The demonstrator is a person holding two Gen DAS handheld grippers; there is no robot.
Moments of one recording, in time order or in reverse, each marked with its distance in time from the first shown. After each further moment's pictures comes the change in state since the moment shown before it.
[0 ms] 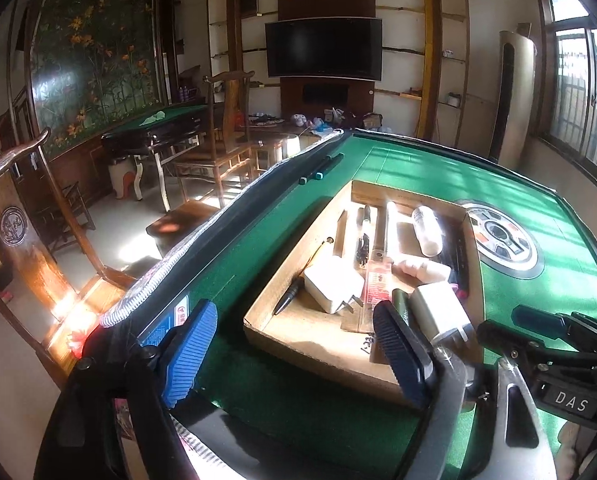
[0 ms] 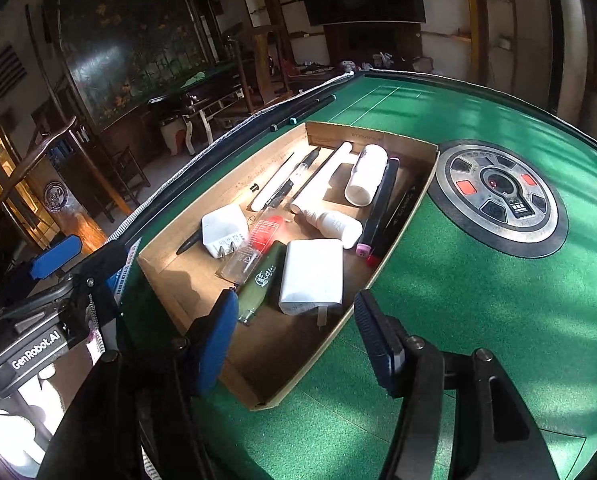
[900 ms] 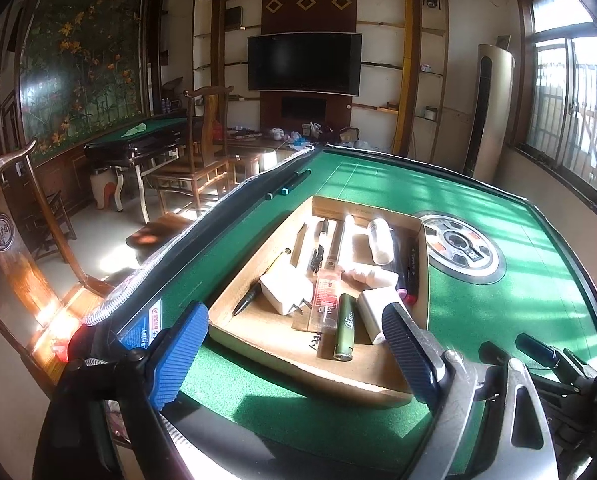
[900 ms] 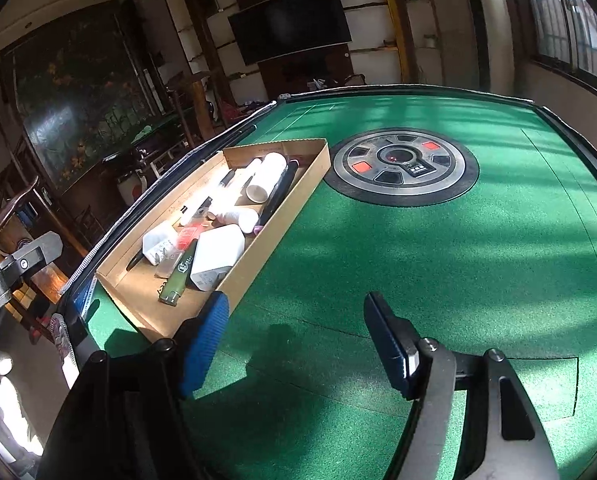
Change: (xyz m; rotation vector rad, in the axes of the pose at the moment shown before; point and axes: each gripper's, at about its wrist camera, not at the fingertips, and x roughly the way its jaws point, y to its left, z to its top) left arm -0.035 -0.027 -0.003 -0.011 -0.054 -0.091; right arm -0.044 -0.053 -0.053 0.143 -0.156 -0.153
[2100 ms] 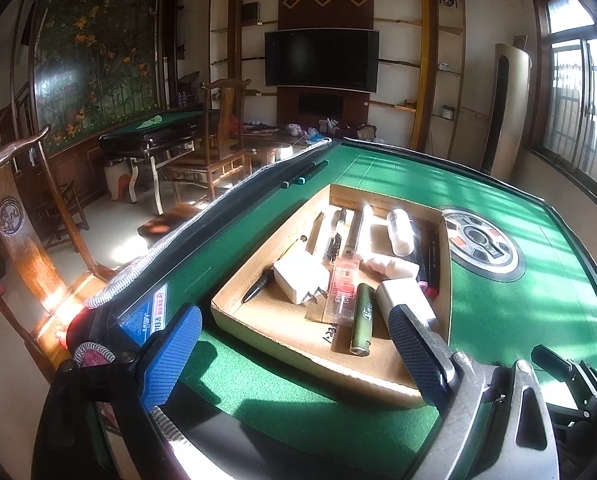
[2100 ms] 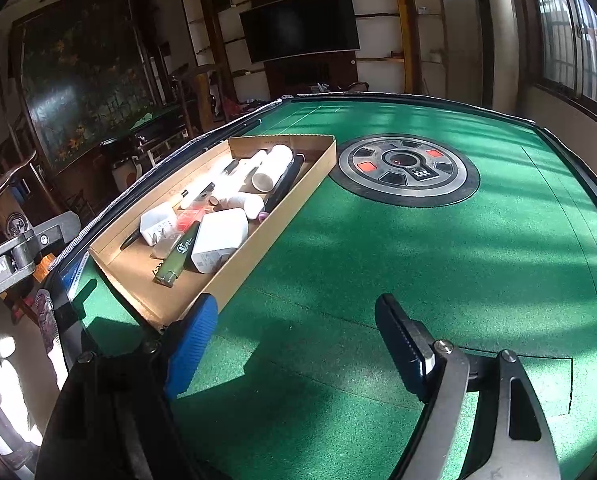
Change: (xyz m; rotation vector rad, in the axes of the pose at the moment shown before) left arm 0.017 0.002 -0.014 -0.021 0.012 0.069; right arm 0.008 0.013 -0.012 -0.067 0.020 -0.022
